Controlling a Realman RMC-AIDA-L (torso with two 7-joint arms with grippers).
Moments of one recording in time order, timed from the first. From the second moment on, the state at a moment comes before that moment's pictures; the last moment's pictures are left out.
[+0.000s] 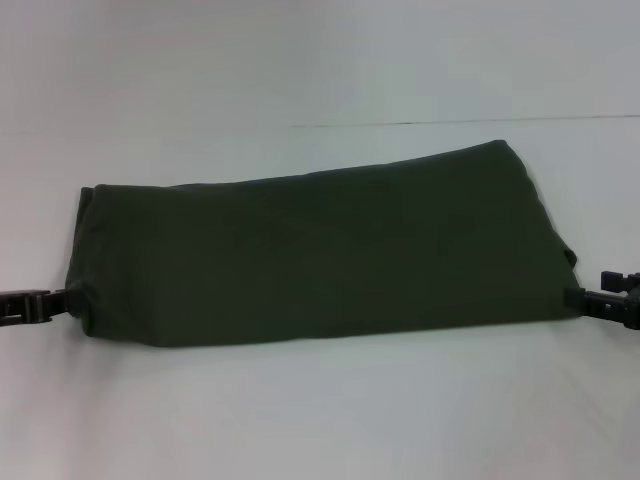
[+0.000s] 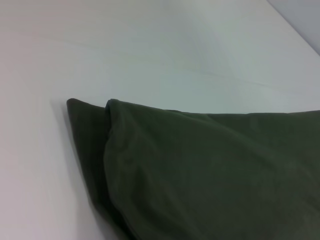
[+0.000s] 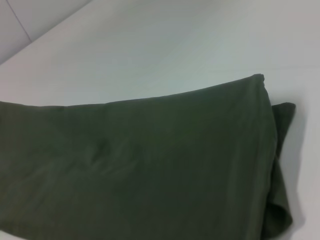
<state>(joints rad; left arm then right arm) -0.50 -2.12 0.36 0.94 2.45 1.45 -2.01 0.36 2.08 -0.57 -0.82 -2.16 -1.29 1.70</state>
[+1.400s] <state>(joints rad) -0.50 -2.12 0.36 0.94 2.43 1.45 -2.01 0.44 2.09 -0.58 -0.76 -2.29 -1.22 1.74</state>
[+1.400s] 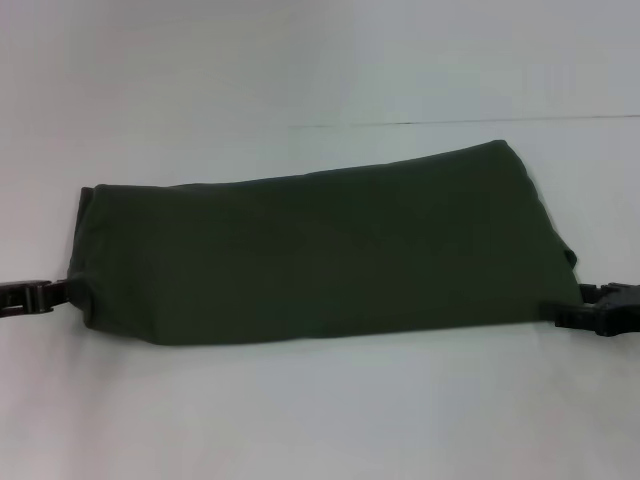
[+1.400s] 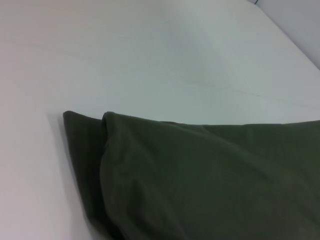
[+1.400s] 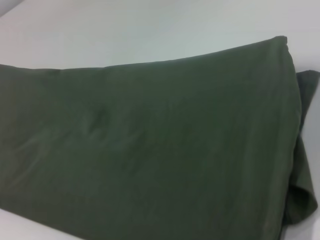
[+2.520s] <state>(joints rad) -0.51 -2.12 0.36 0.94 2.43 1.44 -2.01 0.45 2.09 -0.62 -0.77 -2.29 -1.20 1.76</state>
